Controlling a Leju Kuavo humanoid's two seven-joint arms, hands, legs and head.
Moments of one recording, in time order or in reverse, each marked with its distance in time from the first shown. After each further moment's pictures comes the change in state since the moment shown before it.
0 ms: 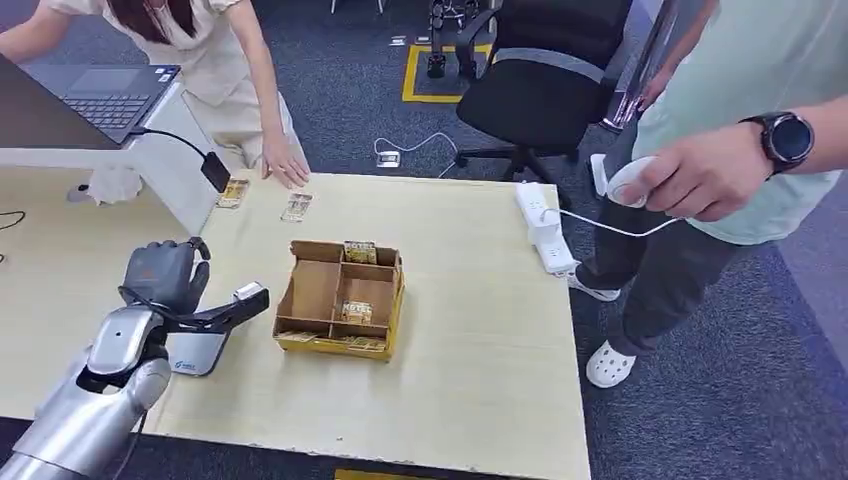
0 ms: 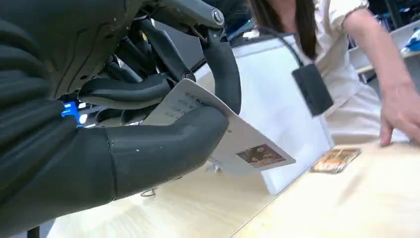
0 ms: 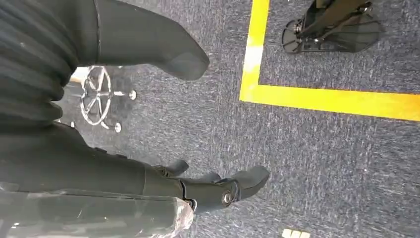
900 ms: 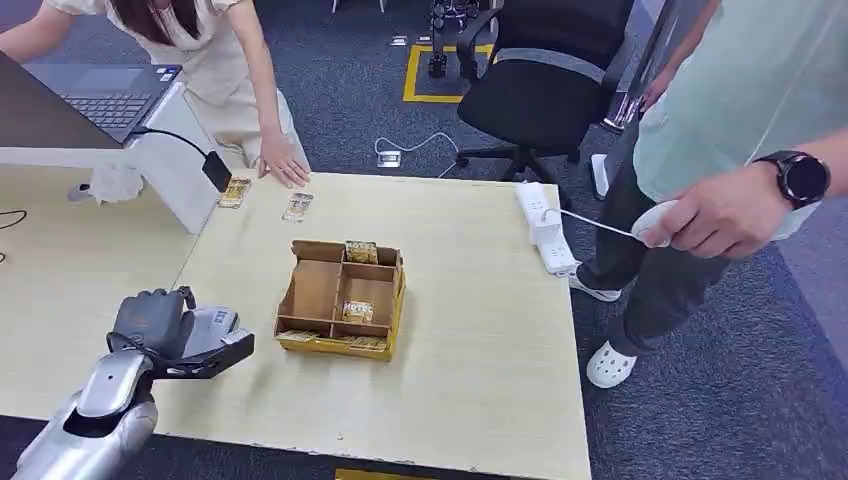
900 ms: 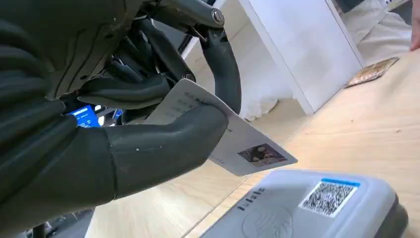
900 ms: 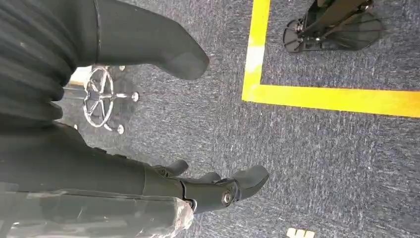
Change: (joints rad) left arm 0.154 0.002 0.070 0.018 -0.059 -0.030 0.007; right arm 0.030 0.000 0.034 -0.047 -0.047 0.005 0.039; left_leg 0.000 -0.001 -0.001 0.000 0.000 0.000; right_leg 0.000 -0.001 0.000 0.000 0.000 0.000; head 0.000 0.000
